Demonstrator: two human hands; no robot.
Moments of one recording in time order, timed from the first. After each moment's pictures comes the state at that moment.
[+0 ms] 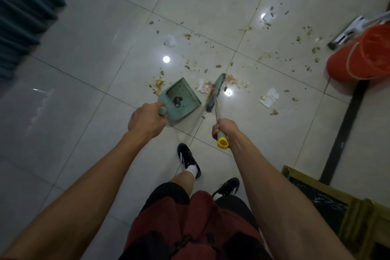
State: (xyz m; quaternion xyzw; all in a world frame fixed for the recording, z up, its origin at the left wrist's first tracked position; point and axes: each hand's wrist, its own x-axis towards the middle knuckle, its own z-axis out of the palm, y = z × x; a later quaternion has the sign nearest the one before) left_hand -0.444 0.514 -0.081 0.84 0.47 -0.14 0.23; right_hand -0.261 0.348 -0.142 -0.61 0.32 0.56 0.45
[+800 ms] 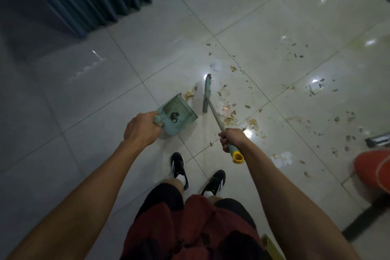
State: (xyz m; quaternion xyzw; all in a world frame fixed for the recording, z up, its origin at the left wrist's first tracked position) left_hand -0.466 0.479 -0.039 0.68 0.69 -0.07 0.25; right_hand -0.180 0.408 -0.099 -0.70 -0.05 0.67 0.25
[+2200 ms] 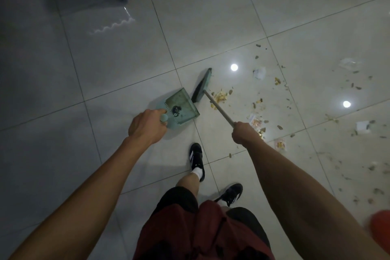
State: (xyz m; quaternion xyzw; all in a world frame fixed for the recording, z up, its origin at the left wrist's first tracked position) left_hand -0.595 0.609 -0.062 0.60 0.74 -0.11 0.27; right_hand -0.296 0.620 -0.180 -0.69 -0.57 0.38 -0.23
